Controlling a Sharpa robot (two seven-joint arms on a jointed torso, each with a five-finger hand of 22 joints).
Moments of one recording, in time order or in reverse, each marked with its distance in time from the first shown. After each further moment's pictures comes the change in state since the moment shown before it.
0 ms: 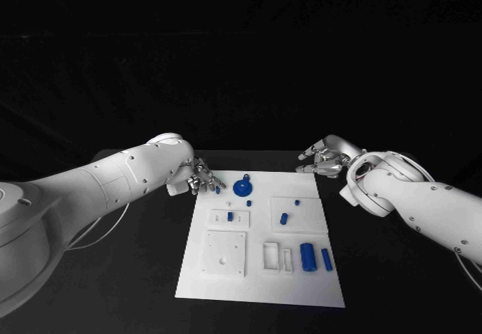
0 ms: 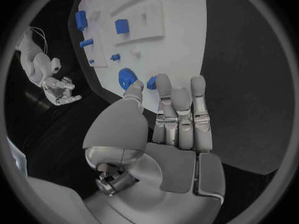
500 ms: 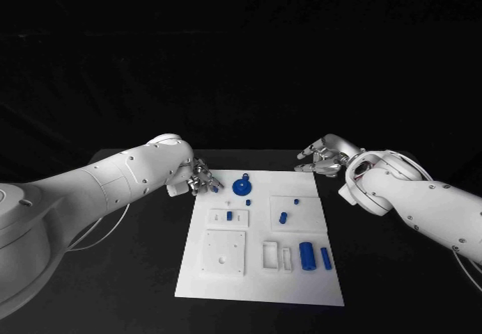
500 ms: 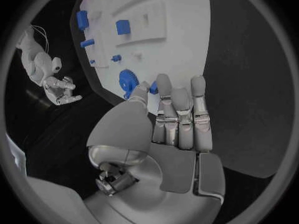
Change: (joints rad) left arm -0.007 0.005 0.000 -0.010 0.018 0.002 0.009; left_hand 0.062 0.071 0.000 -0.047 0.002 -0.003 -0.003 -0.007 -0.025 -0.007 0.000 -0.005 -0.002 -0.007 0.000 0.000 -0.003 0.000 0.000 0.000 -0.004 0.000; right arm 0.000 0.003 0.000 -0.001 0.000 0.000 0.000; right_hand 0.000 0.000 0.003 0.003 0.000 0.000 0.000 0.000 0.000 0.000 0.000 0.000 0.000 0.000 0.000 0.000 0.000 0.000 0.000 0.000 0.000 0.001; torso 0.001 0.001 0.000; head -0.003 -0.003
